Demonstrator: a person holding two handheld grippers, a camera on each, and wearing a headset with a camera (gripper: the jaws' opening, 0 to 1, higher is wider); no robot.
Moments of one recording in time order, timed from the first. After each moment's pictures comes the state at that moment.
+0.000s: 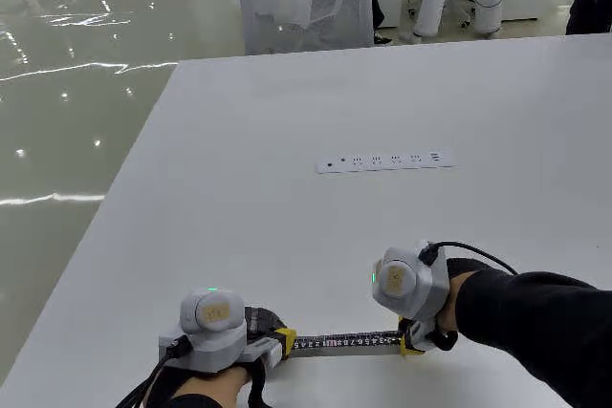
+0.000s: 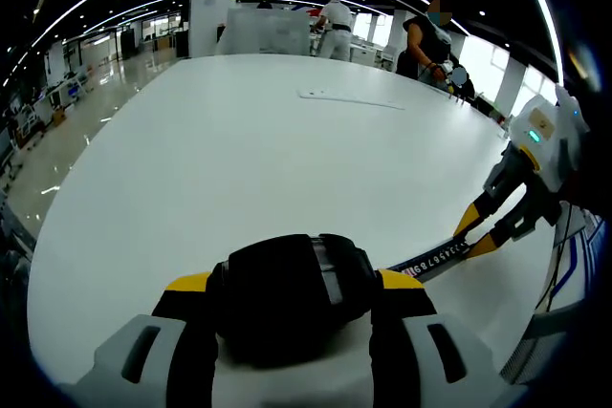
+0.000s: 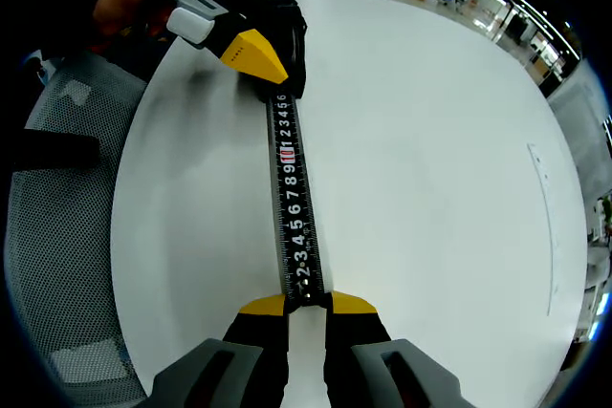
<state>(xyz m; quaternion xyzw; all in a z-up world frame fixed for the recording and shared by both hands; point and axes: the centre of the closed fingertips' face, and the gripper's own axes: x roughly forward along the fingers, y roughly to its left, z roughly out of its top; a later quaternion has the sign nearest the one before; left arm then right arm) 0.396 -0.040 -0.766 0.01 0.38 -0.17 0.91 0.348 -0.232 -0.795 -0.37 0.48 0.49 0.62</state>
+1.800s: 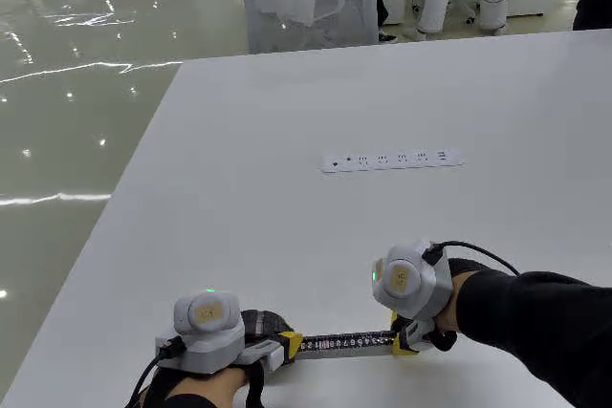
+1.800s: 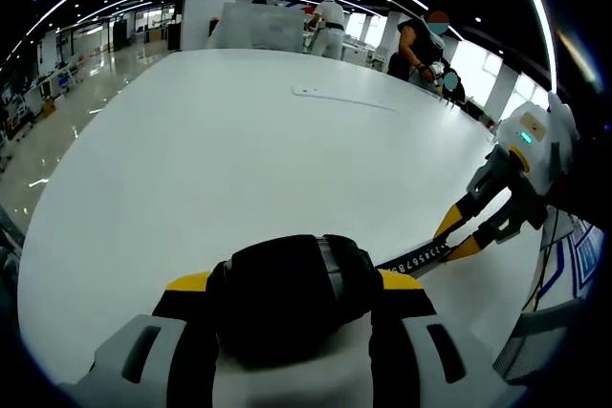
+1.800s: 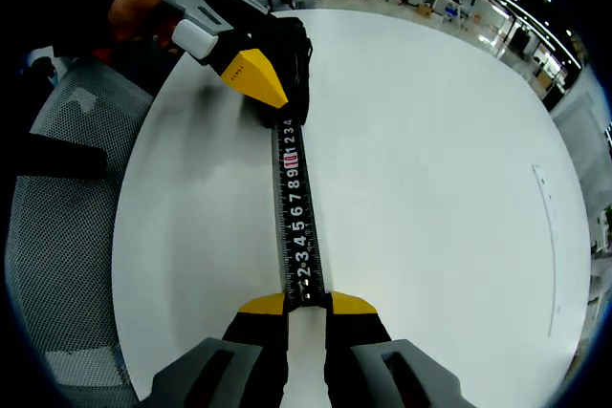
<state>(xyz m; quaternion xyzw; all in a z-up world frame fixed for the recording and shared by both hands) 0.393 -0.040 -0.768 -0.01 0.39 -0.20 0.90 0.353 -0.211 -0.795 -0.36 0.45 0.52 0.63</state>
